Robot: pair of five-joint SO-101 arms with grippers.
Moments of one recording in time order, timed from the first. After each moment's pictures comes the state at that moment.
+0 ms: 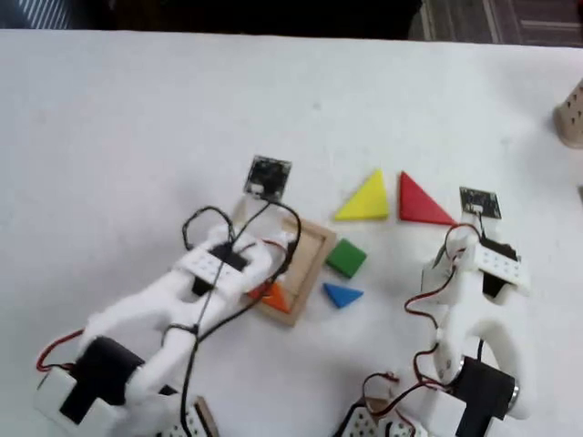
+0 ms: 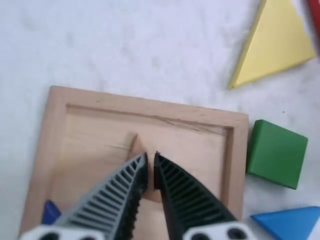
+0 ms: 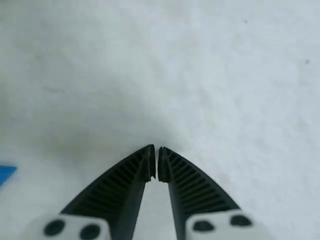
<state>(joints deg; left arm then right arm) 25.3 -8.6 56.7 16.4 16.6 22.2 -13.2 51.8 53.8 18.1</state>
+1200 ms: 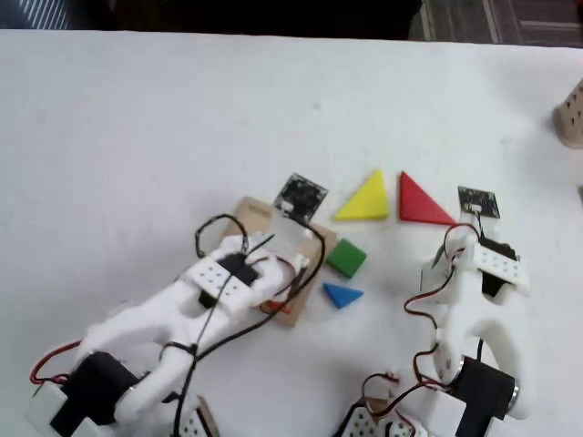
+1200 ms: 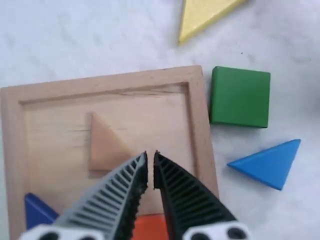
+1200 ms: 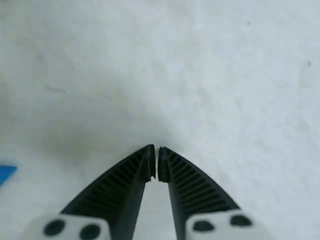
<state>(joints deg) 31.2 -13.5 57.5 24.5 6.6 22.2 -13.2 51.8 53.8 18.2</state>
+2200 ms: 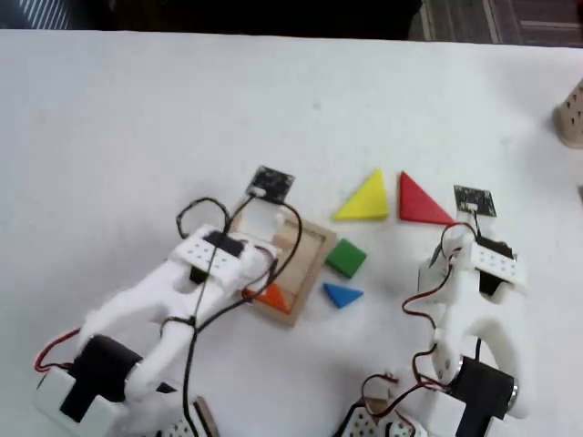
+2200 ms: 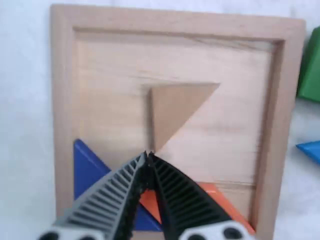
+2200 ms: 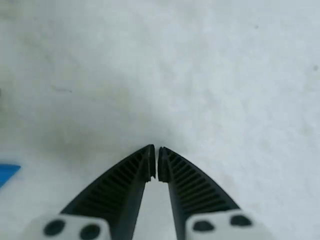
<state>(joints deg) 22.8 -8.2 50.6 39.7 8.2 21.2 -13.2 51.8 53.8 18.2</state>
